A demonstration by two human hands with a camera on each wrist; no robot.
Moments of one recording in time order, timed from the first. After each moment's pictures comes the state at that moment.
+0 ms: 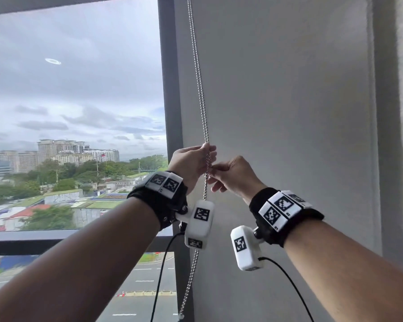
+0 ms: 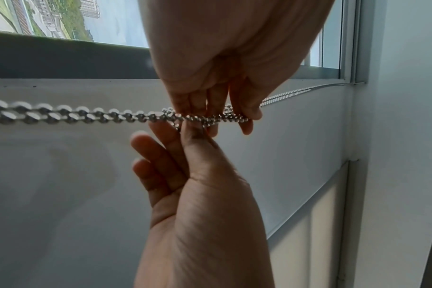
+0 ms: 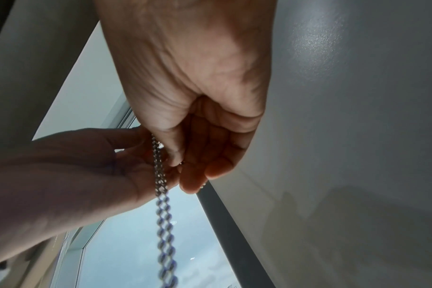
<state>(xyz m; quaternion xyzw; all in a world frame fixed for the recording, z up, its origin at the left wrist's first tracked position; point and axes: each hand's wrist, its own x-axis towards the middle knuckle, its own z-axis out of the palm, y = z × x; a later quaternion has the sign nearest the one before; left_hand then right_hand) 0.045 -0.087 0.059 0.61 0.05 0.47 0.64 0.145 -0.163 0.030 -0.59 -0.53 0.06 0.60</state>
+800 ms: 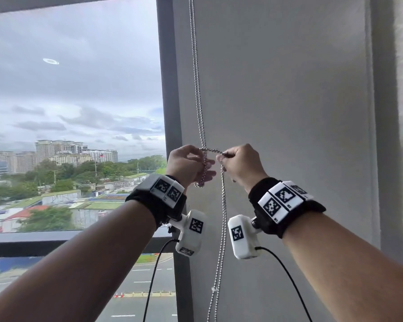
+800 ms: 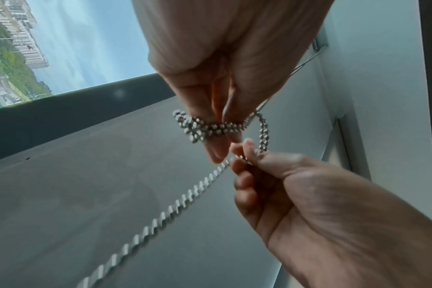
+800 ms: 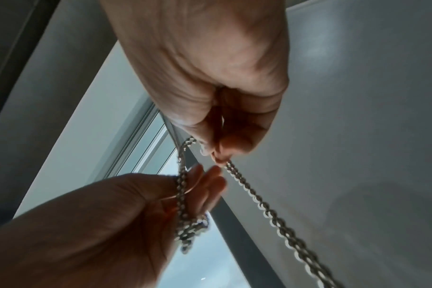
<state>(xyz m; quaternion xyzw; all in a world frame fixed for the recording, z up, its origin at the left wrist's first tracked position) 0.034 -0.097 0.057 0.67 0.14 0.47 0.55 0.150 -0.168 0.050 -0.64 -0.48 -0.12 0.59</state>
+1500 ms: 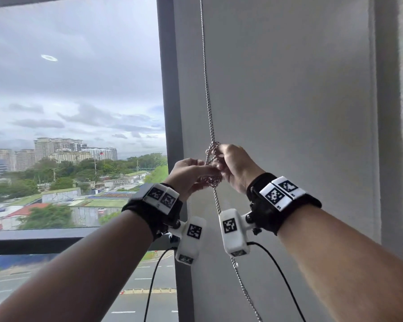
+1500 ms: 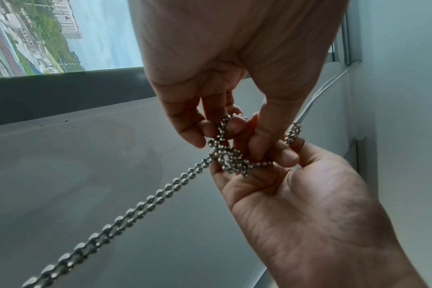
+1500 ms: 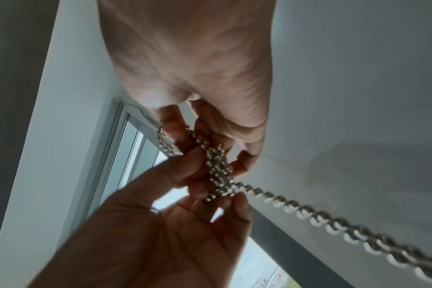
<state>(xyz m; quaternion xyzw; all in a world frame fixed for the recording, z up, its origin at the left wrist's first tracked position) 0.033 -0.084 0.037 0.69 0.15 0.41 0.58 0.130 -0.160 0.056 -0.48 -0.45 0.22 0.72</state>
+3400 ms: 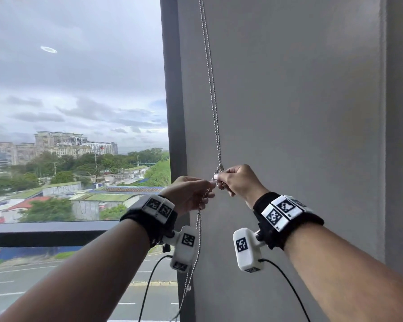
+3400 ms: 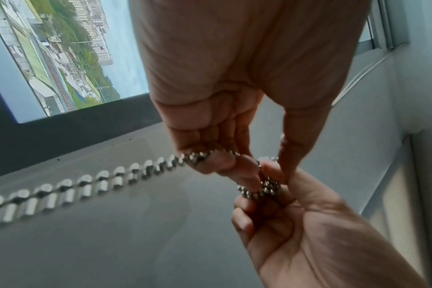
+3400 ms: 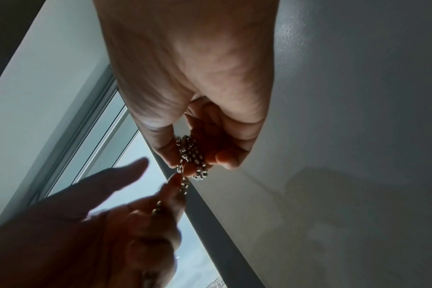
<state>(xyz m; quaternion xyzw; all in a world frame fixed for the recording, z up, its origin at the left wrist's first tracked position) 0.031 -0.047 -0.008 0.71 0.14 0.27 0.63 0.170 -0.127 -0.003 -0.63 -0.46 0.05 0.63</state>
